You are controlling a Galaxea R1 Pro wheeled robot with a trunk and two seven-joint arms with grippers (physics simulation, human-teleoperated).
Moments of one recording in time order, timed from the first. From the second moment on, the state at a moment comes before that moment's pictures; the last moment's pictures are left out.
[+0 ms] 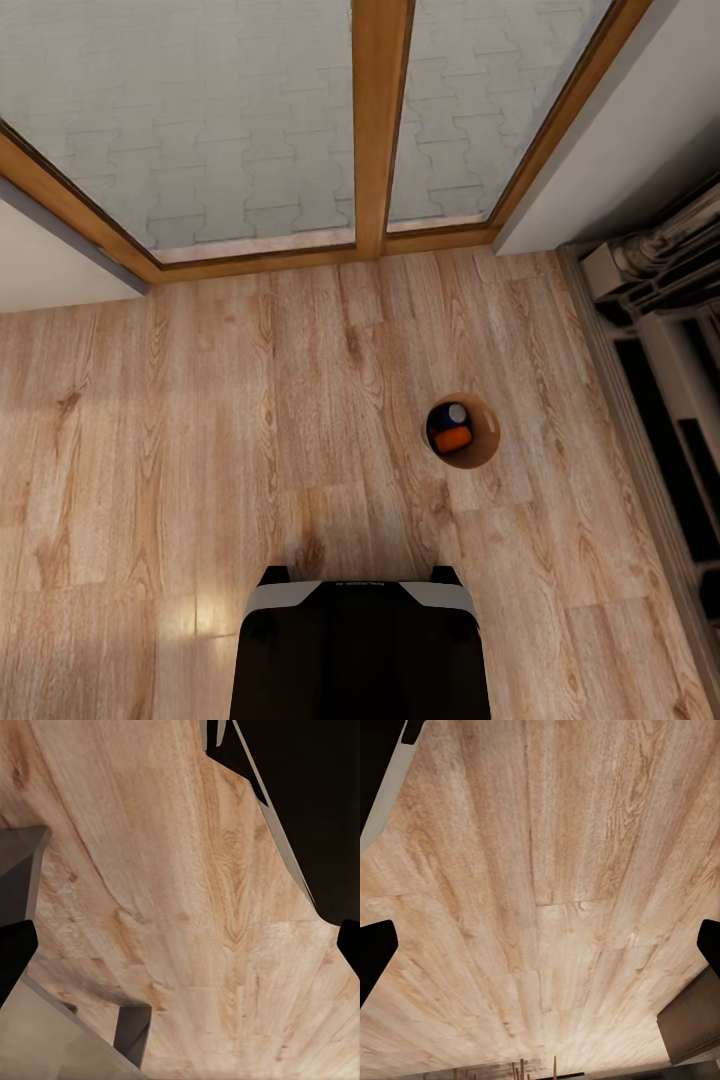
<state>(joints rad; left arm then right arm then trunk) -0.22 0.14 0.49 -0.04 -0.43 -0.27 -0.12 -0.17 -0.14 -0.65 0.04 0.65 -0.34 -0.05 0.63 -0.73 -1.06</state>
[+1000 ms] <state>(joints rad) -0.22 0.14 0.49 -0.04 -0.43 -0.27 -0.12 -0.17 -0.14 -0.65 0.04 0.65 -0.34 -0.05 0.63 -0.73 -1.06</state>
